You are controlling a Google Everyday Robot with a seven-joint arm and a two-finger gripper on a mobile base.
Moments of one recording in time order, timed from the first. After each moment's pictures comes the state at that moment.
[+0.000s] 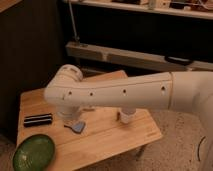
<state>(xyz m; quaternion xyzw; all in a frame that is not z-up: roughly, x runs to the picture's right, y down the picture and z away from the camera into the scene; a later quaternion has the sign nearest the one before) -0.155 0.134 0.618 -0.11 -0.29 -0.77 0.56</state>
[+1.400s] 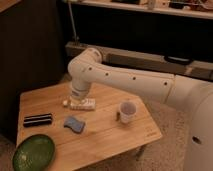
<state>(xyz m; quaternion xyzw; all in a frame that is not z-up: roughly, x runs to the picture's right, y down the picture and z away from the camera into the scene) -0.153 0.058 0.683 0.08 -0.30 -0.91 0.25</state>
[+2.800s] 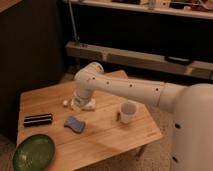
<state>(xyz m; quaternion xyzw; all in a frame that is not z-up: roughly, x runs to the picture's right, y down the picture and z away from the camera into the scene) -0.143 0.100 0.767 0.06 -0.37 -0.88 0.30</state>
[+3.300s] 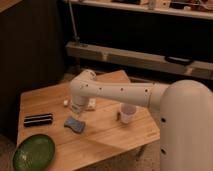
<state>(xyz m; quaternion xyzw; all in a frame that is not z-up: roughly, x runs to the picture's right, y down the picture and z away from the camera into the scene) -0.162 0.149 0.780 0.03 -0.37 -0.89 0.27</state>
